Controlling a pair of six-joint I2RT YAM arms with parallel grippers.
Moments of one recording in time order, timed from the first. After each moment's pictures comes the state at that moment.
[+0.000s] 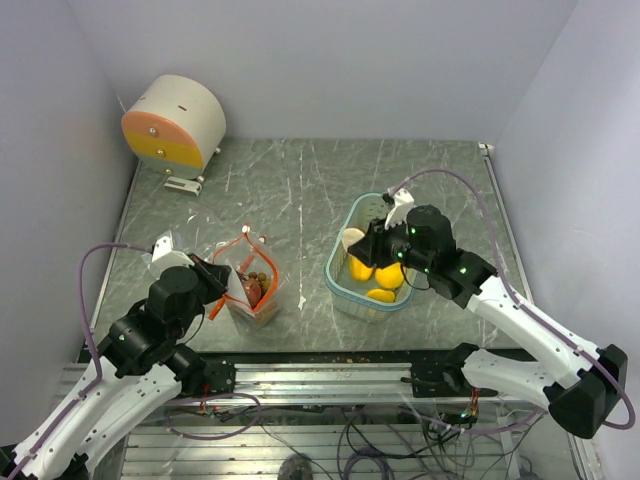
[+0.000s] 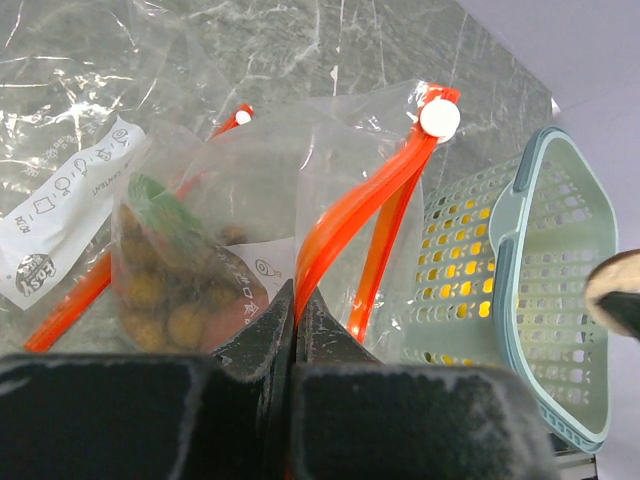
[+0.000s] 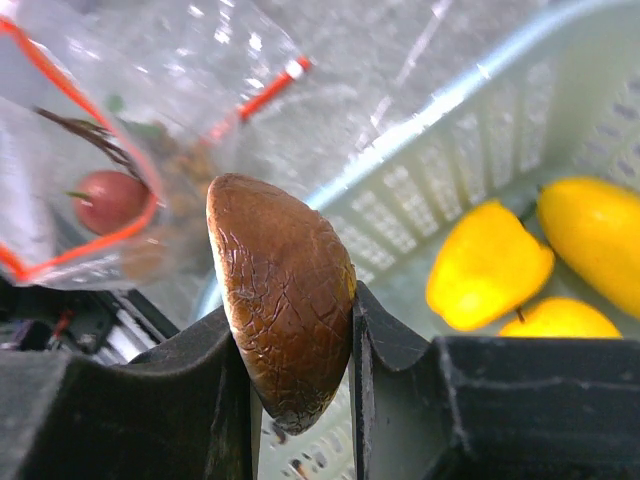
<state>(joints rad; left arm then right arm) -0.67 0.40 0.65 -0.67 -0.45 -0.90 0.68 1.01 0.84 -0.31 -0.09 0.35</state>
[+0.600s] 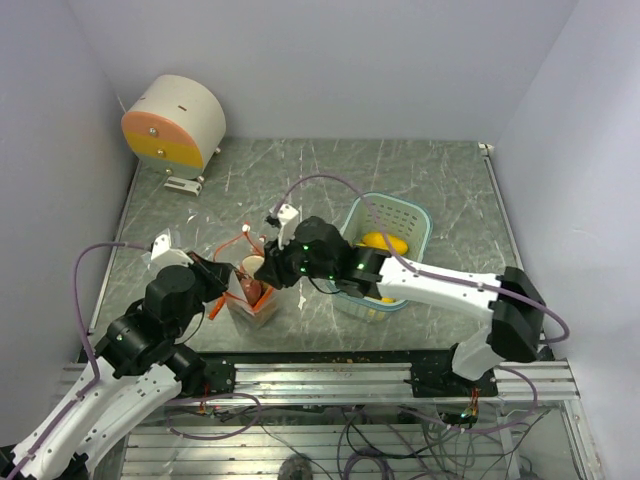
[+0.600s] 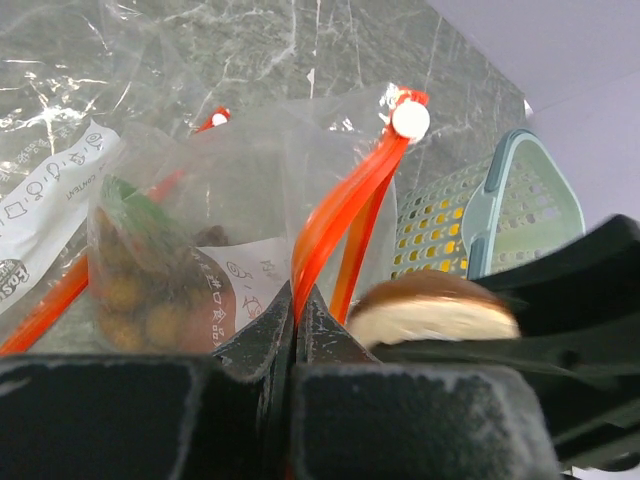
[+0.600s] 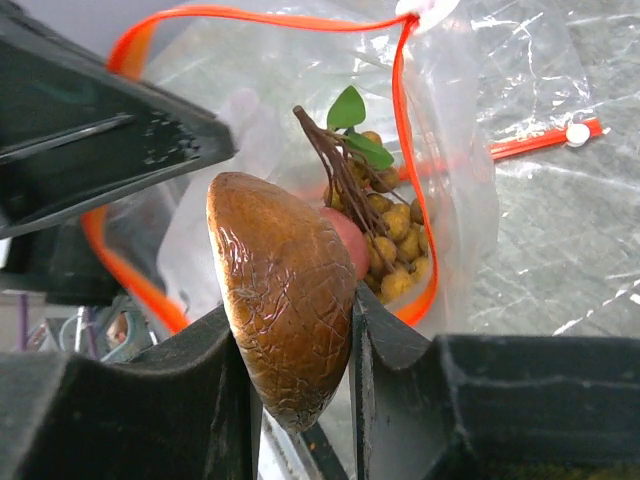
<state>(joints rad) -0.67 0.40 0.66 -0.66 -0.43 -0.91 1.11 1.52 1.18 -0.07 -0.07 0.35</state>
